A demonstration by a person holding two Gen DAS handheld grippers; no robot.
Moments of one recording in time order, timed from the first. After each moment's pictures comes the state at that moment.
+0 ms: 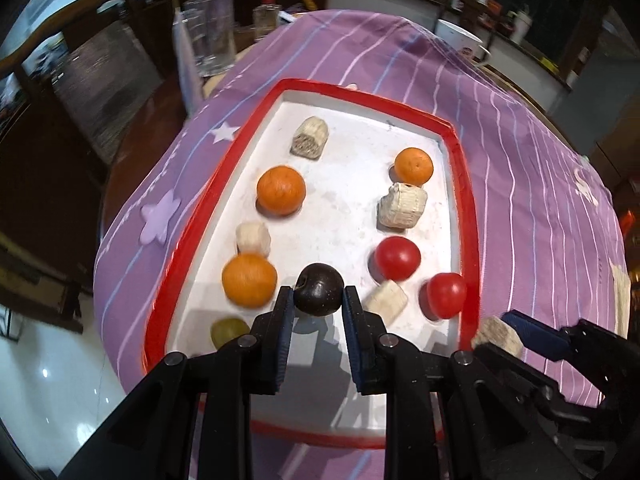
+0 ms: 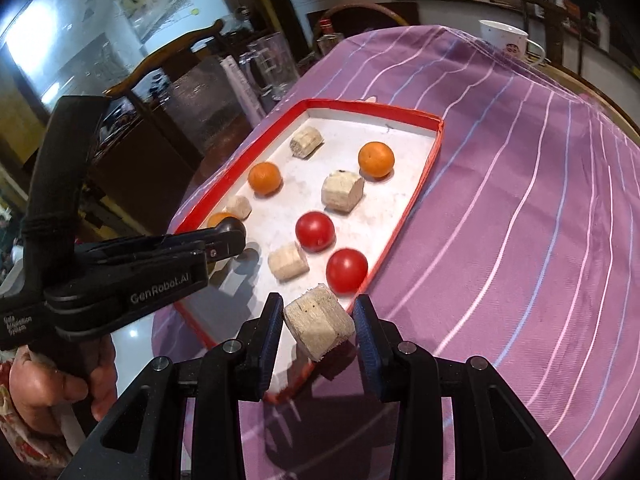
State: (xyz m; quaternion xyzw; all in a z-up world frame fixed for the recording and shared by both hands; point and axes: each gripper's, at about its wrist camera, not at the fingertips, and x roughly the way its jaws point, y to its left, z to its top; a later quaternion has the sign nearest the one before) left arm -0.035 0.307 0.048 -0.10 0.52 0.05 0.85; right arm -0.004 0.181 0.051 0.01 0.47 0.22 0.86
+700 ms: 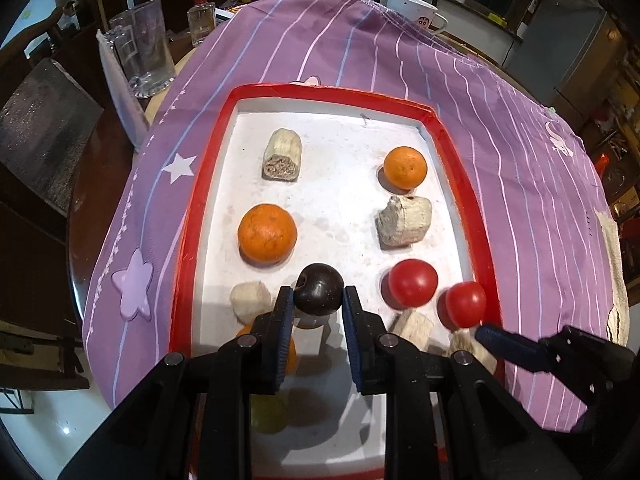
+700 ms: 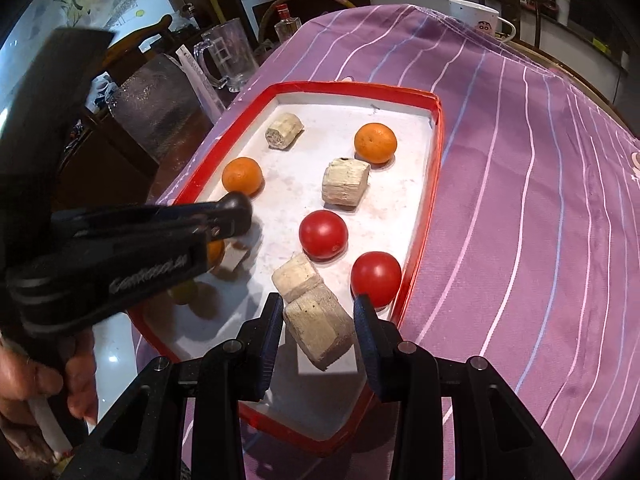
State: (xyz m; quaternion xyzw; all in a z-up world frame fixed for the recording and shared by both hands) left arm 0.010 0.326 0.038 -0.04 0.54 -0.05 0.84; right arm 0.007 0.225 0.035 0.02 0.49 0.13 0.86
